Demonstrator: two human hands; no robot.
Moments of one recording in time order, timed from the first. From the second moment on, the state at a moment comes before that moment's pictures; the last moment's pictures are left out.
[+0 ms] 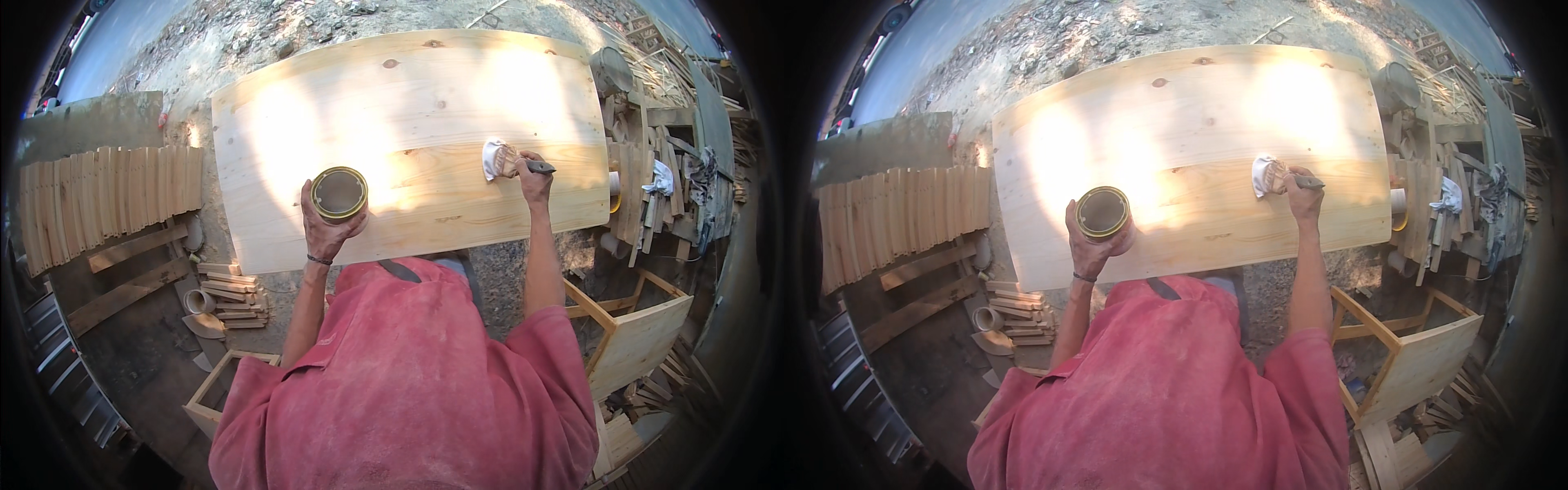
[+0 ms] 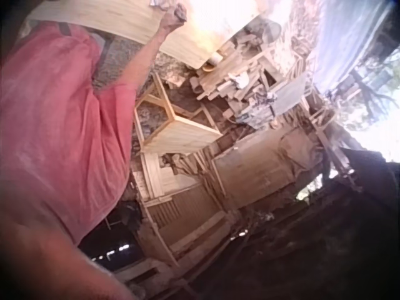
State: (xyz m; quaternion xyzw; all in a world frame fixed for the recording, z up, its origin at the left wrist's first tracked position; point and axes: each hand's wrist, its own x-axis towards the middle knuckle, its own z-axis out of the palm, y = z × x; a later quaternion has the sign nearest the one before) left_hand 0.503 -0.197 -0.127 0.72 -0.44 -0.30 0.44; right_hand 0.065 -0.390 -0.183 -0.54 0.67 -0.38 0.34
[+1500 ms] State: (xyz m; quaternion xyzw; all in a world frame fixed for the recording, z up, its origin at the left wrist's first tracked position) left_hand 0.440 -0.223 -0.115 0.72 -0.48 -0.30 0.40; right_hand -0.156 -0.494 -0.180 -0.64 0.75 -0.14 -0.07
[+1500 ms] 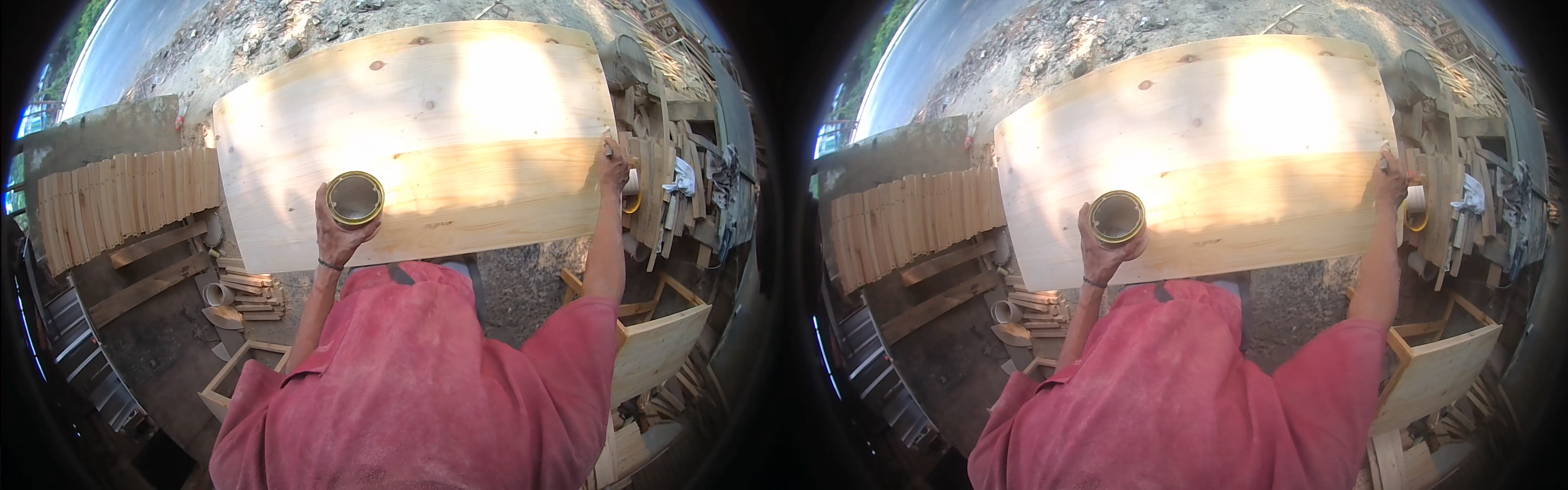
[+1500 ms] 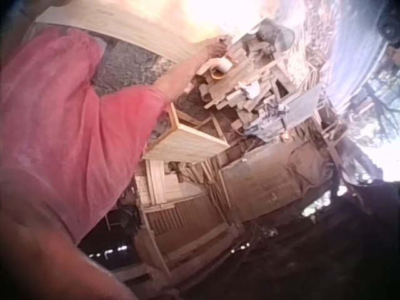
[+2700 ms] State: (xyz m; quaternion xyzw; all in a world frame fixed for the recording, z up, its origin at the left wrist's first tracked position) left_hand 0.570 -0.213 -0.113 0.58 -0.63 -0.04 0.51; right_hand 0.381 -0.287 0.005 -0.70 0.45 -0.32 0.45
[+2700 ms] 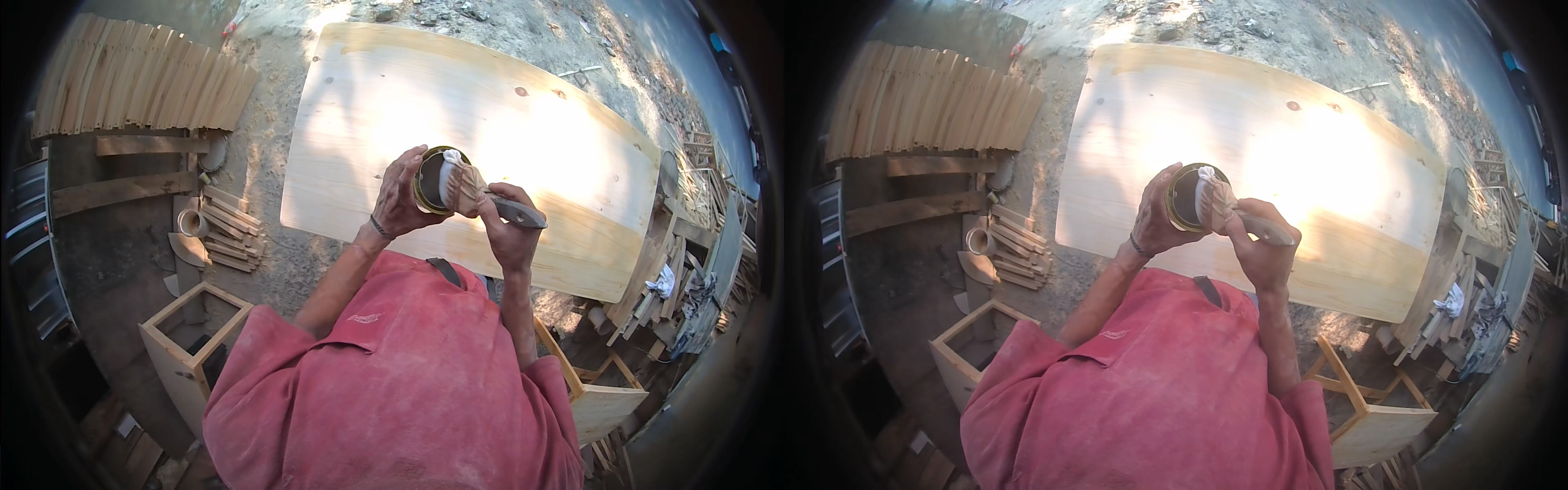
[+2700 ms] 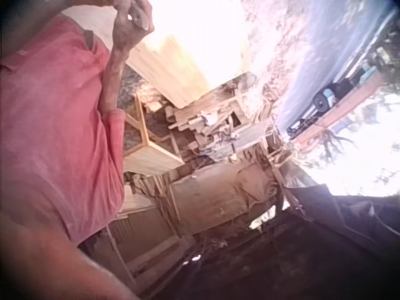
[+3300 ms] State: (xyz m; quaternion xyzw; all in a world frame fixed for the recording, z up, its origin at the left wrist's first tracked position) left_hand 0.581 -0.221 -0.112 0.54 -0.65 -0.07 0.54; right_hand 0.436 -0.268 -0.030 -0.79 0.50 -0.32 0.17
